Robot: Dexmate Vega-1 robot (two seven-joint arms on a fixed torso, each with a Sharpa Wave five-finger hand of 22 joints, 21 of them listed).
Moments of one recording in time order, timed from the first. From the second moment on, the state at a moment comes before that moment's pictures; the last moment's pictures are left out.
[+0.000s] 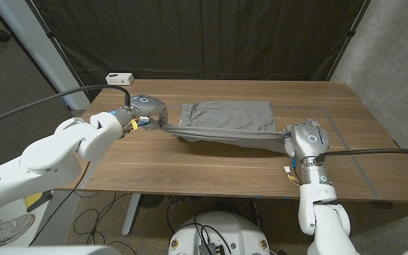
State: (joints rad) left arm 1.39 1.25 0.02 -2.42 0.71 0.40 -0.22; left_hand 1.22 0.12 0.27 -0.15 0.21 1.17 -0.10 0.33 0.18 1.13 -0.13 0.37 0.26 0.67 -0.06 0.27 0.28 0.27 0.00 0.47 0.23; right arm -1.52 -0.68 -0.51 -2.32 -1.35 -0.93 -0.22; right_hand 1.14 0.15 0.21 -0.12 0.29 1.07 -0.16 0.31 0.24 0.94 -0.16 0.54 0.40 0.70 -0.07 0.54 0.63 0.39 -0.04 0.31 0.21
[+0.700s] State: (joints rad) left arm 1.53 1.05 -0.19 -2.46 0.80 0.25 -0.22; left_hand 1.23 0.12 0.26 -0.15 0.21 1.17 -0.10 0.31 0.18 1.13 -0.13 0.37 0.26 0.67 -0.06 0.27 0.28 0.27 0.00 0.49 0.23; right arm -1.50 -0.70 -0.46 -2.33 -1.39 -0.85 -0.21; right_hand 1.14 0.16 0.19 -0.11 0.30 1.06 -0.17 0.31 0.25 0.94 -0.16 0.55 0.42 0.71 -0.07 0.52 0.64 0.38 -0.04 0.32 0.21
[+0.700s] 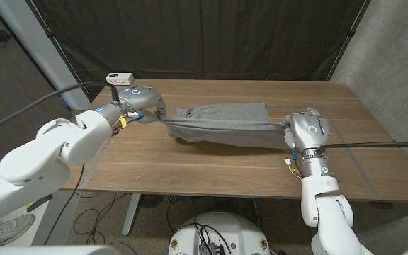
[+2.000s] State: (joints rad) left arm 1.27 0.97 0.00 -2.26 0.85 0.27 -0.11; left_hand 1.23 0.12 0.25 -0.15 0.21 1.19 -0.10 0.28 0.18 1.13 -0.13 0.37 0.26 0.67 -0.06 0.27 0.28 0.28 -0.01 0.51 0.23; right arm -1.27 -0.71 -0.44 -2.20 -1.29 -0.71 -0.22; right_hand 1.15 0.16 0.18 -0.11 0.31 1.07 -0.18 0.30 0.24 0.95 -0.16 0.57 0.44 0.71 -0.07 0.50 0.66 0.37 -0.04 0.33 0.21
